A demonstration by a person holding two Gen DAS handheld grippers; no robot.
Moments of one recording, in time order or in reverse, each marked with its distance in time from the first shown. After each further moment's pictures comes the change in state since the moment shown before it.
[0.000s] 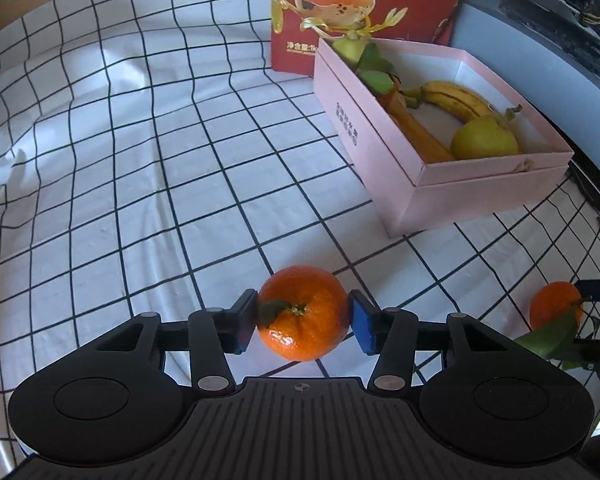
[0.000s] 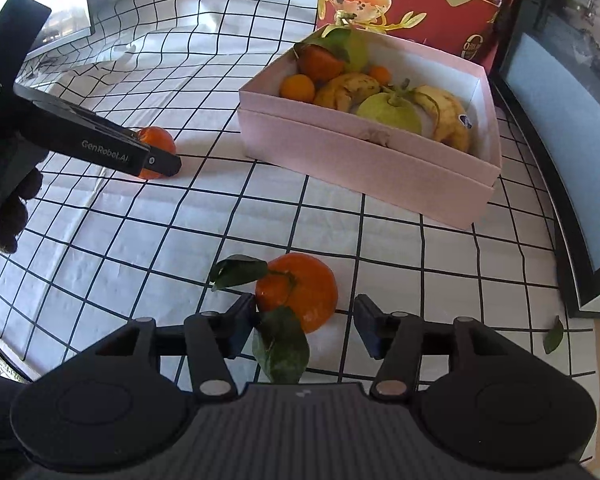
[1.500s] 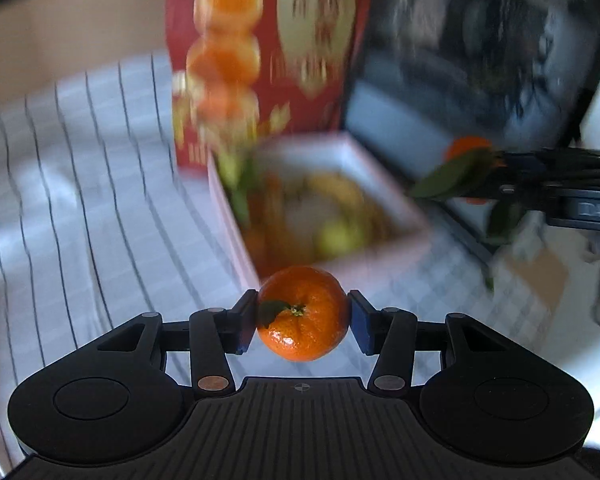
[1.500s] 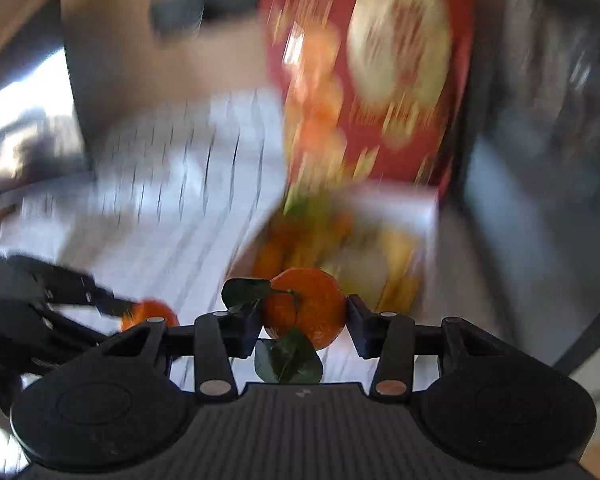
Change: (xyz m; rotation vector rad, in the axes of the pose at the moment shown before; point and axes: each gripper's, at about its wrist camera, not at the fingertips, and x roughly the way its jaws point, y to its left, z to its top) left arm -0.085 -0.057 0.064 0.080 -0.174 -0.178; right arm -0.091 -0.055 0.068 0.130 -0.352 0.043
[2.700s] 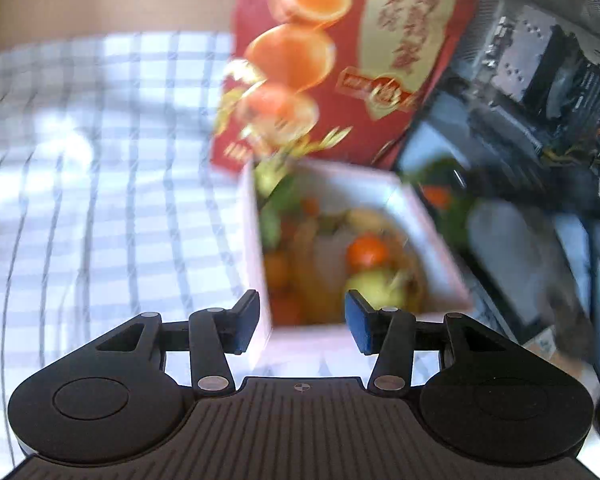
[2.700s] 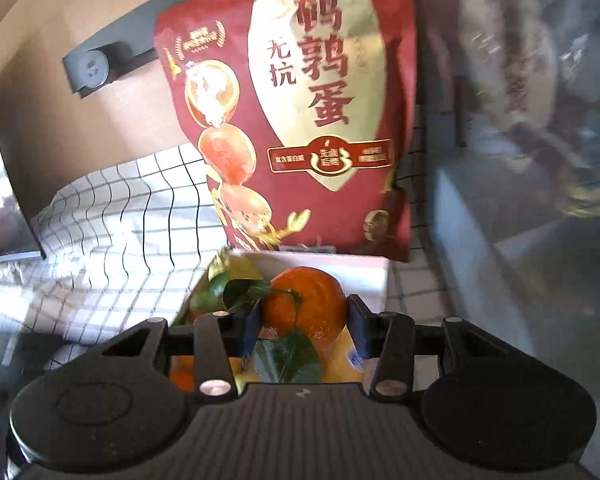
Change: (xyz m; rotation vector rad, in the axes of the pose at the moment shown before) left arm 0.044 0.019 -0.022 -0.283 -0.030 0.066; right arm 0.098 -0.081 0.048 0.130 0.017 0.023
